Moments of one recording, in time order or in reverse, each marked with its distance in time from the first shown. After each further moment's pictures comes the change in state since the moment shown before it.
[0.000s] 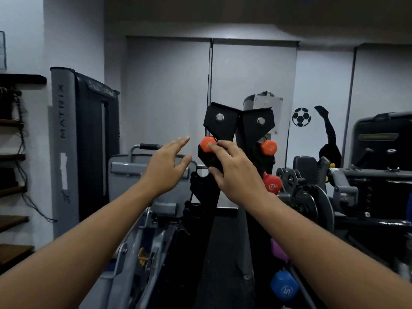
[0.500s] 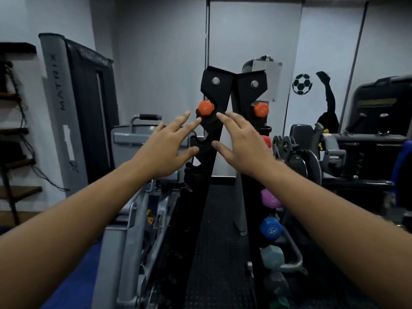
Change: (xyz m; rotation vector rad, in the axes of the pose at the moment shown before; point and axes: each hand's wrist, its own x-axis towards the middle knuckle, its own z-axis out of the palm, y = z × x) left_hand -0.069 0.043 -0.038 0.331 -0.238 0.221; right_hand -0.048 -0.010 -0.042 -0.011 -0.082 0.020
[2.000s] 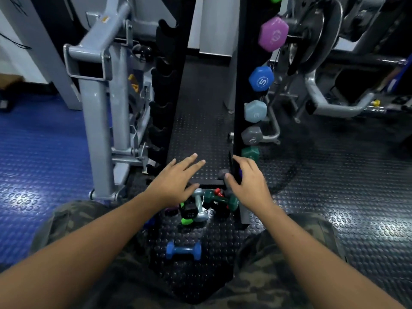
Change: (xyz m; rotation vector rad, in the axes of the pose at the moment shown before) left_hand -0.362 0.181 0.227 -0.297 -0.736 -0.151; right_hand -0.459 -0.024 0.075 0.246 -0.616 0.688
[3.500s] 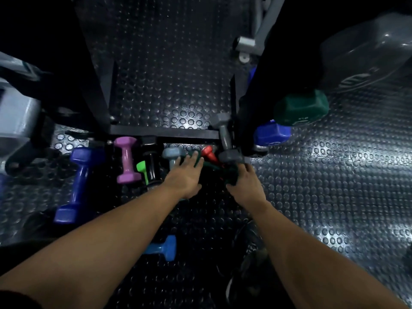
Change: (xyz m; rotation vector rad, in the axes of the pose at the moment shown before) left_hand 0.204 -0.074 0.420 -0.101 -0.594 -0.137; right_hand 0.107 0.302 0.280 -0.187 -0.485 0.485
